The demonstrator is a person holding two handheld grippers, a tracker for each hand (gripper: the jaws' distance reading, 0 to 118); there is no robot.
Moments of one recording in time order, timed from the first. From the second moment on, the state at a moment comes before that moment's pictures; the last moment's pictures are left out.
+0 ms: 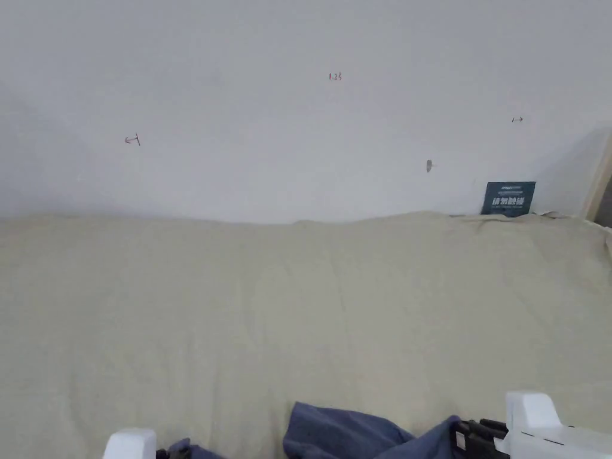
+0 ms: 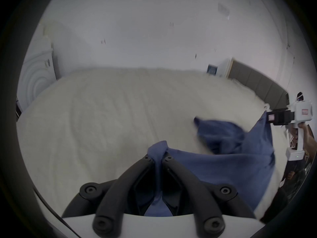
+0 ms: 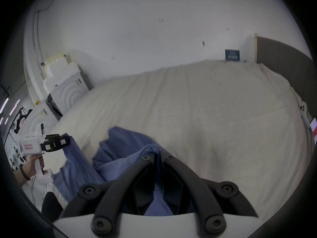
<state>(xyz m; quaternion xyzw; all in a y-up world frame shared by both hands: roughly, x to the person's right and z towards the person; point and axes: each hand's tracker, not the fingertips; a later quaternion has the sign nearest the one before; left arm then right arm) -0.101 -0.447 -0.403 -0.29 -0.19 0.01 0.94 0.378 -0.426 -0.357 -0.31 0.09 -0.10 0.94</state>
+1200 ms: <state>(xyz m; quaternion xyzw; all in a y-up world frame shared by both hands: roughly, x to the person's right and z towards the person) -0.222 -0.046 -0.281 0.04 -0.08 0.00 1.00 0.355 0.014 -0.256 0.01 -0.09 -0.01 1.00</state>
